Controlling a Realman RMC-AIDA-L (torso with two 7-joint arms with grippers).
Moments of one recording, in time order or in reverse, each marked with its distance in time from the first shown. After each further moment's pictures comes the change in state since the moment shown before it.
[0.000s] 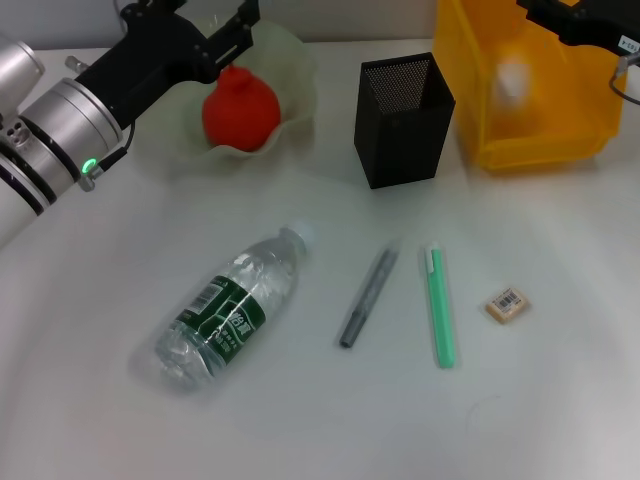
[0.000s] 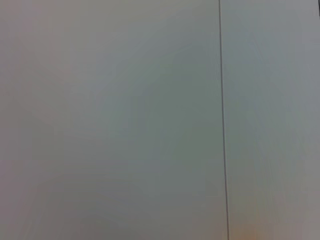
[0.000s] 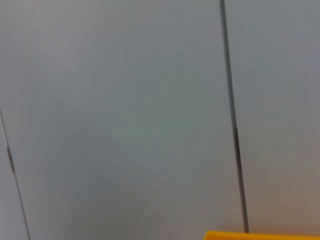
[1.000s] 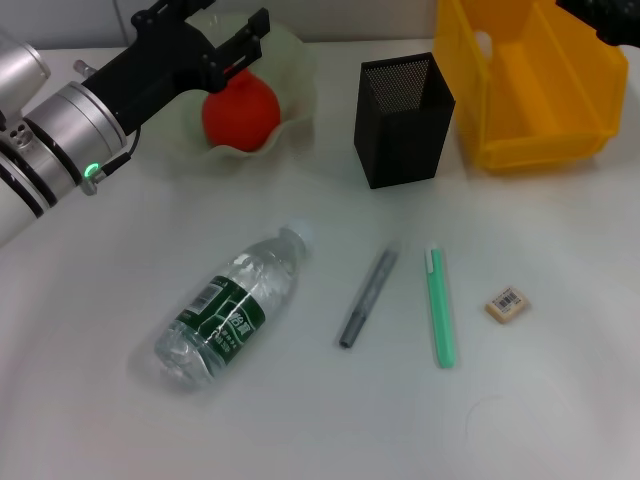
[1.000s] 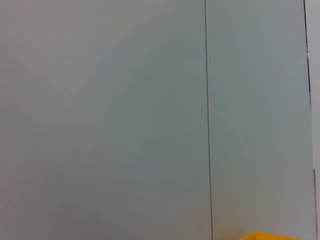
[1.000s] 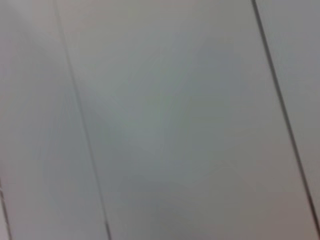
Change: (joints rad) left arm 0.011 0.001 0.061 0.031 0.000 -0.004 -0.041; right arm -0.141 0.013 0.016 -0.061 0.155 -0.399 -0.009
